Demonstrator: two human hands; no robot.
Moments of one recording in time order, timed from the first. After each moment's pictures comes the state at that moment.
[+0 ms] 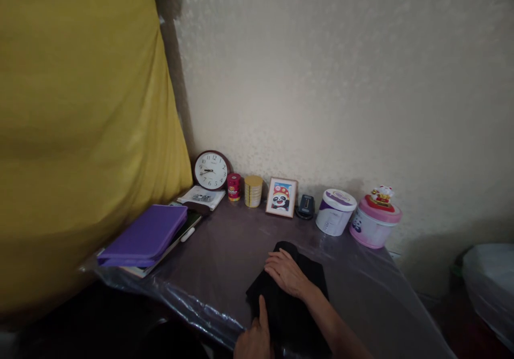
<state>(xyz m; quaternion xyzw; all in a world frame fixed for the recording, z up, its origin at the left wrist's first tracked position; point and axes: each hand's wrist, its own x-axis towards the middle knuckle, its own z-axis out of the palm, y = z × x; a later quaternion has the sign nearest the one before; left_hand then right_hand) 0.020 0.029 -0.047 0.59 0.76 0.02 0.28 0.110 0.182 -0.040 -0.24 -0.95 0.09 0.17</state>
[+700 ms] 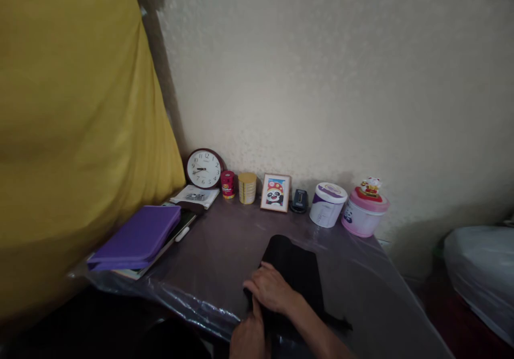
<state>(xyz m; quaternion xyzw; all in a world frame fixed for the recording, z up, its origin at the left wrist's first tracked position) 0.018 0.020 -0.038 0.59 0.75 0.03 0.28 0.079 0.123 -0.032 -0.26 -0.96 0.10 0.10</state>
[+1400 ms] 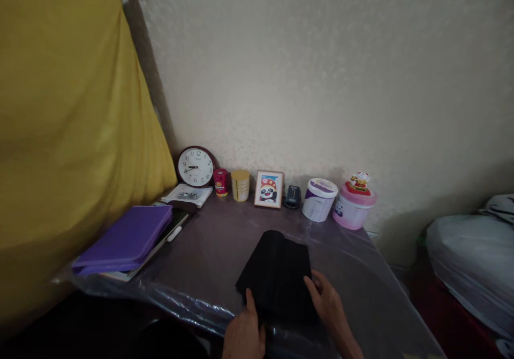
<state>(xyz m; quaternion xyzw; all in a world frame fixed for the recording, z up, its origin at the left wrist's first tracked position) 0.017 0.016 -0.050 0.60 0.75 0.04 0.26 0.215 0.114 -0.074 -0.62 -0.65 0.21 0.38</state>
